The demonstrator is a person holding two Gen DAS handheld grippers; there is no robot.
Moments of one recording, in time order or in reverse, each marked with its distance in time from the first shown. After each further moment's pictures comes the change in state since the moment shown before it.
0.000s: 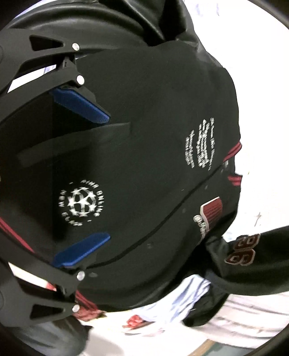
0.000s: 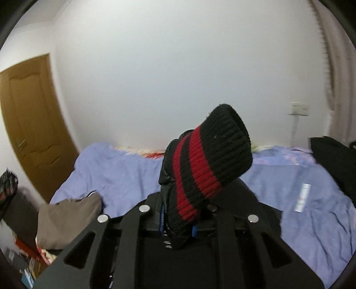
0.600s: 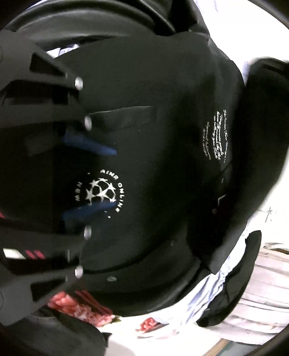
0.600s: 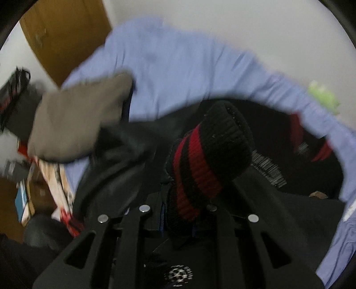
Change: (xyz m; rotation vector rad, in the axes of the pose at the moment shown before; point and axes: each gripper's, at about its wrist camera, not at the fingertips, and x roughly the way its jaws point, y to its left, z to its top) left arm 0.016 -0.017 -0.030 0.056 0.049 0.029; right arm 0.237 0.137 -0.179 -0.306 0.701 0.177
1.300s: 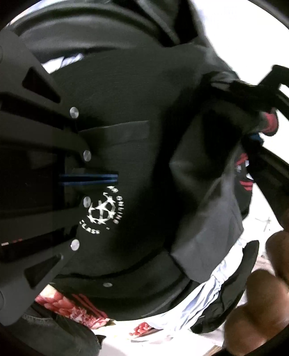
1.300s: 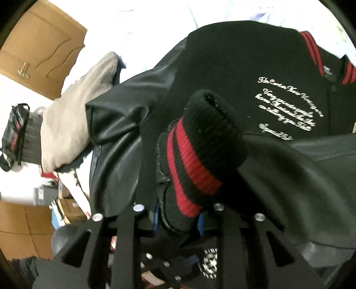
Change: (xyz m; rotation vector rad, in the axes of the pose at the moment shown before) left arm -0.011 0.011 0.008 -0.022 -0.002 0.032; right arm 0.013 -0.026 -0.043 0.233 0.113 0.146
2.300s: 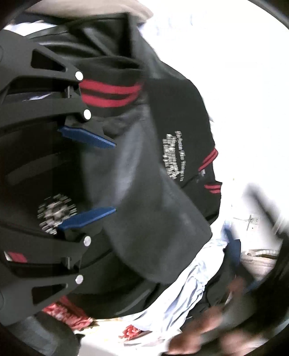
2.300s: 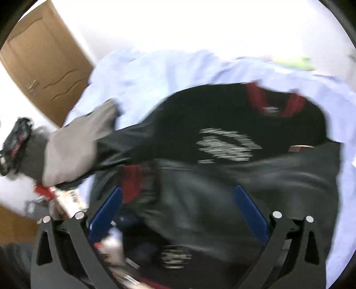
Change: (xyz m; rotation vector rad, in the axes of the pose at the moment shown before) left arm -0.025 0.011 0.076 0.053 -0.098 0.043; right arm -0.129 -0.092 -0.044 0.008 -0.372 -0.123
